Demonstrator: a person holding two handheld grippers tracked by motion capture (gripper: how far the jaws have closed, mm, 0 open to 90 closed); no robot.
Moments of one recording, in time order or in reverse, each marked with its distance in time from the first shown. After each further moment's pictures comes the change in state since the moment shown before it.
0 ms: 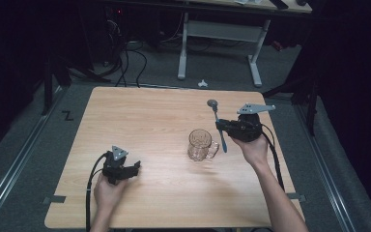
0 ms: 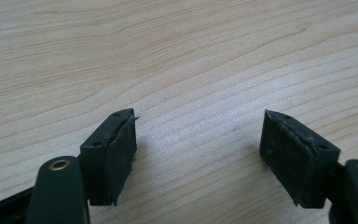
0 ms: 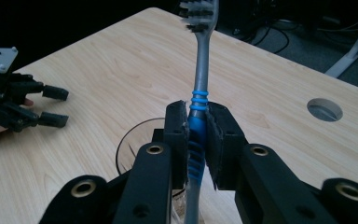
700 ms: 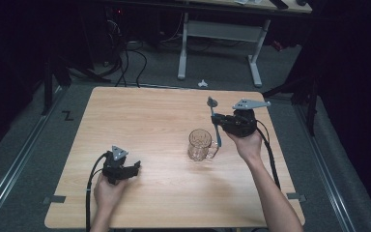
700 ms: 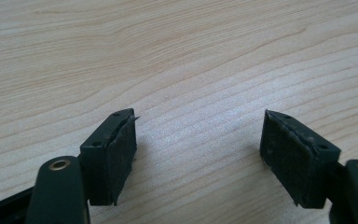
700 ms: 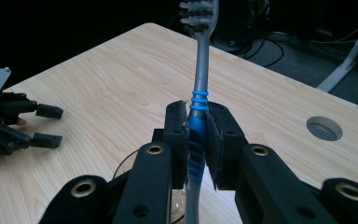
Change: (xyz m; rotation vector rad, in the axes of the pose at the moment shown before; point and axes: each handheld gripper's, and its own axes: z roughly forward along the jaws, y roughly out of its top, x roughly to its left) left arm 0.000 0.000 0.000 -0.001 -0.002 -0.003; right arm 0.002 0.012 0.014 -0.044 -0.016 0.006
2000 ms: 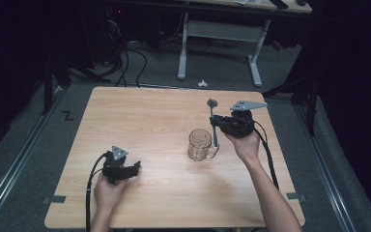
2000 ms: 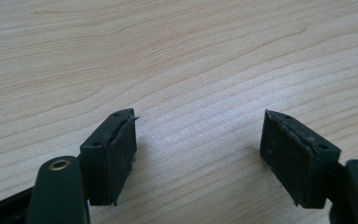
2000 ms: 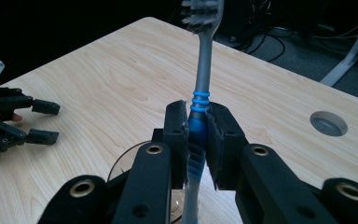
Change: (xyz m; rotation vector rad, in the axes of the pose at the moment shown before) left arm 0.000 0.000 0.000 0.000 -0.001 -0.001; right arm -0.001 -0.005 0.007 0.015 0.001 0.000
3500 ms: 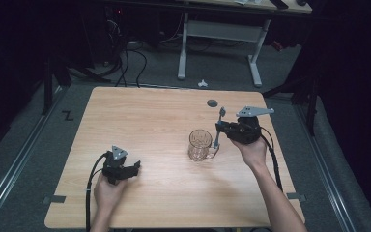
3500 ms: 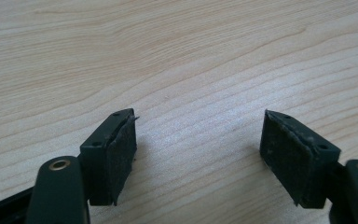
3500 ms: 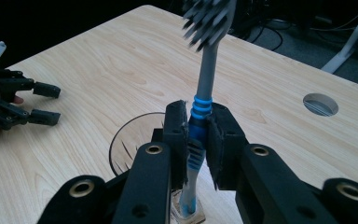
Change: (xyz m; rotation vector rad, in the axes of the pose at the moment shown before) left arm 0.000 0.000 0.000 0.000 0.001 0.001; right arm 0.000 -0.016 -0.018 0.028 -0.011 -0.003
